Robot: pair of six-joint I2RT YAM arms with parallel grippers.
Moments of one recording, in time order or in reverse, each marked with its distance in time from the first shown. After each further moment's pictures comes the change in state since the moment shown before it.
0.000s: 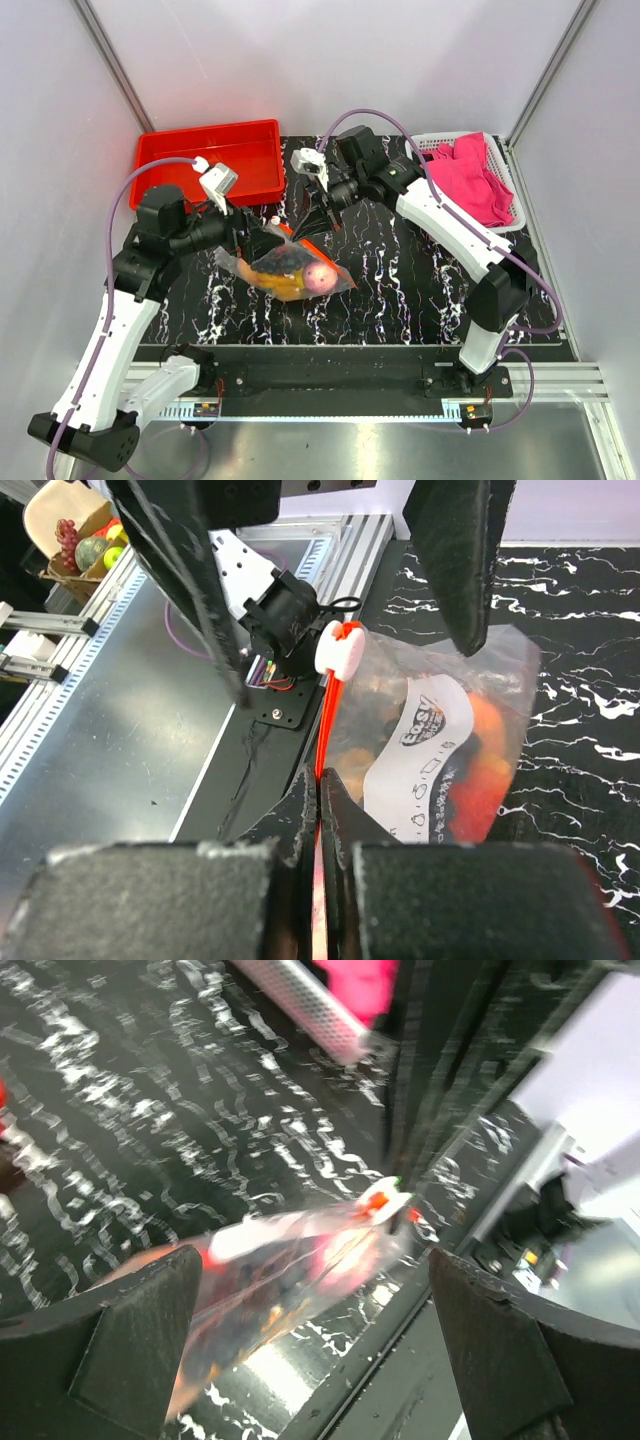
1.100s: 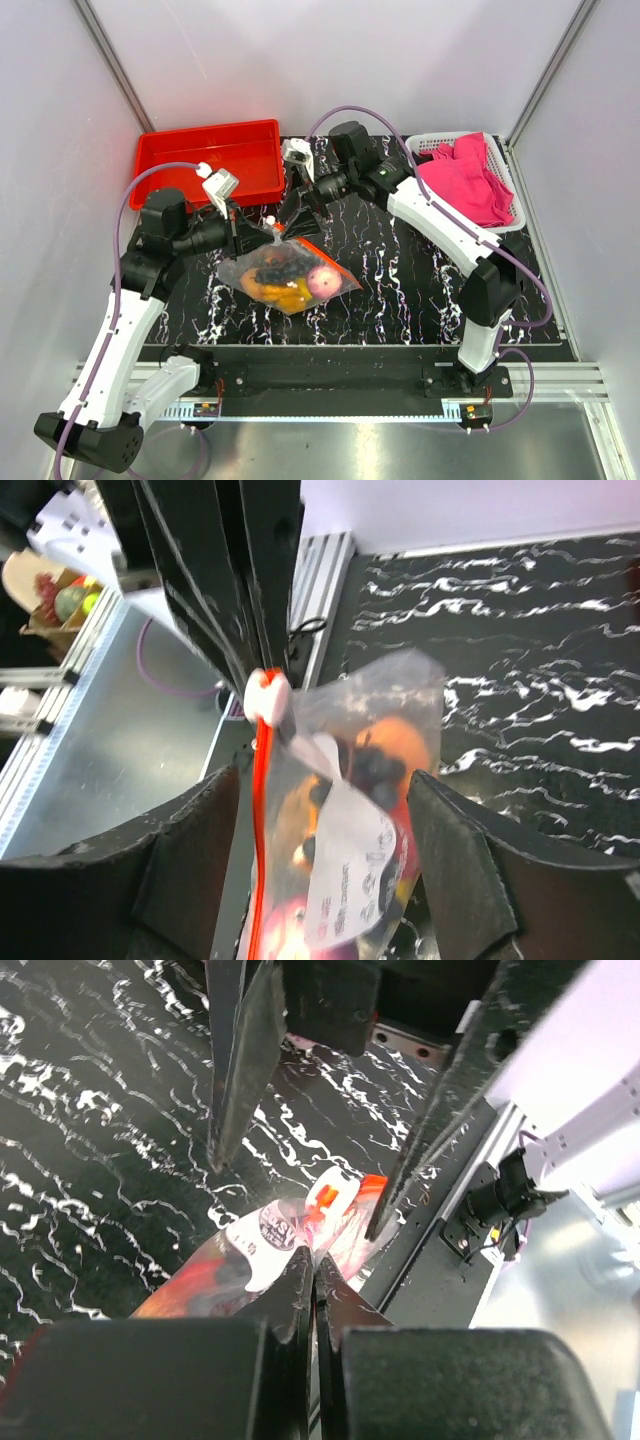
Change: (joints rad) left arm 0.059 -0.006 -0.077 0.057 0.169 -0.008; right arm 0.010 0.054 0.023 0.145 0.073 0.193
